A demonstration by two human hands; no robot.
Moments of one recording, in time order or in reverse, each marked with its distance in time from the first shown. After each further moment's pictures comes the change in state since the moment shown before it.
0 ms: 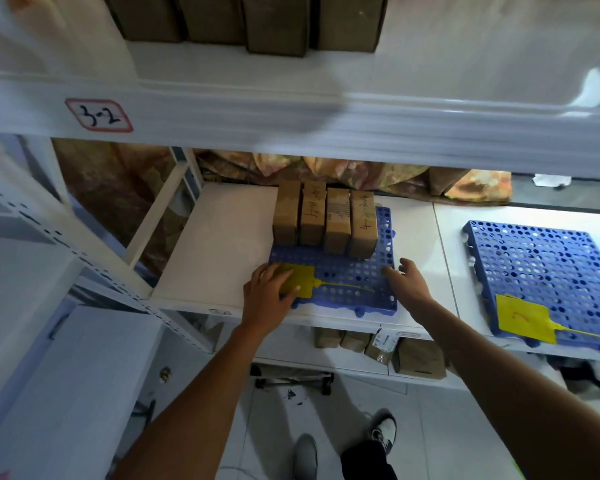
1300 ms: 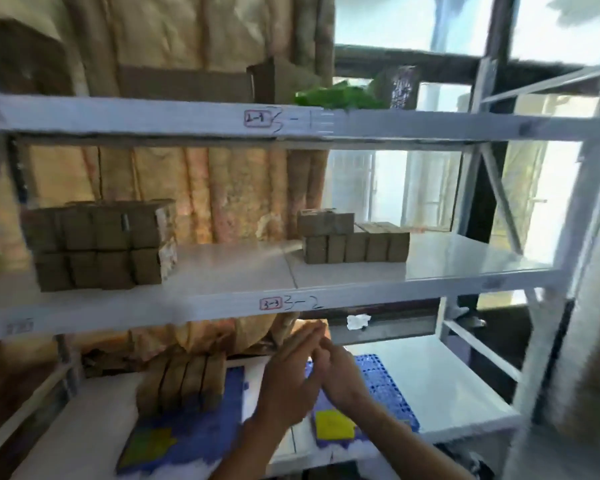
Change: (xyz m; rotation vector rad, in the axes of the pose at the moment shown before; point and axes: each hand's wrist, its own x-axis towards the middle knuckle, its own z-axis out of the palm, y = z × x) left_hand -0.140 0.464 -0.060 -0.369 0.253 0.781; right_hand -0.276 -0.051 -0.278 -0.104 0.337 -0.600
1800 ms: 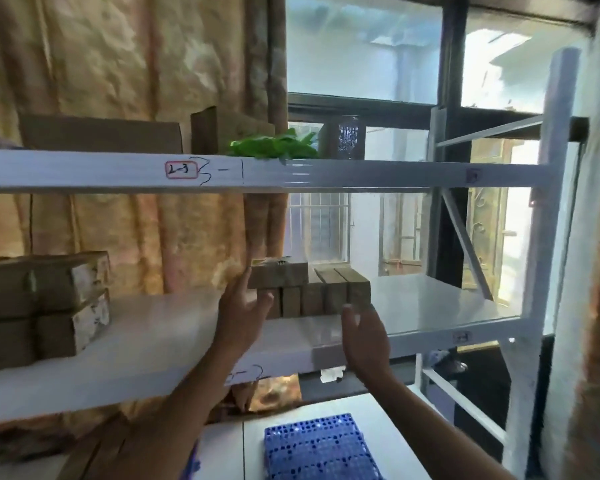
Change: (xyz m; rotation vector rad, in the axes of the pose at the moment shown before) left_hand 0.223 -0.005 -0.011 -0.103 0.180 -0.186; right_hand 0.132 0.018 -0.158 0.055 0.567 -0.090
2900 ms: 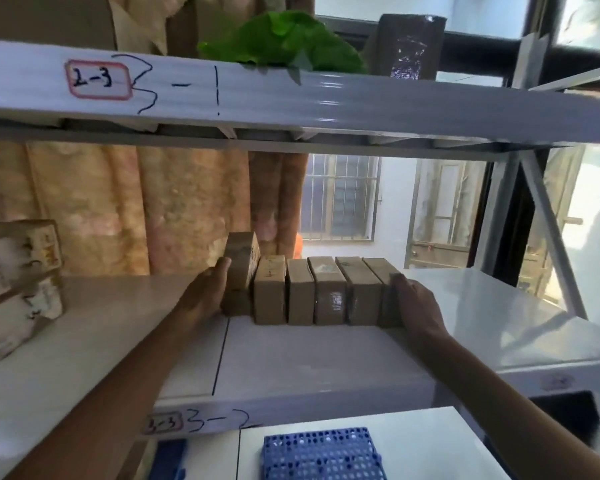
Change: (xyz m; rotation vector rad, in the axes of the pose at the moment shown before) left_hand 0.114 -0.112 0.005 0.053 -0.040 -0.588; right_hand 0.163 0.096 0.049 0.040 -0.235 0.269
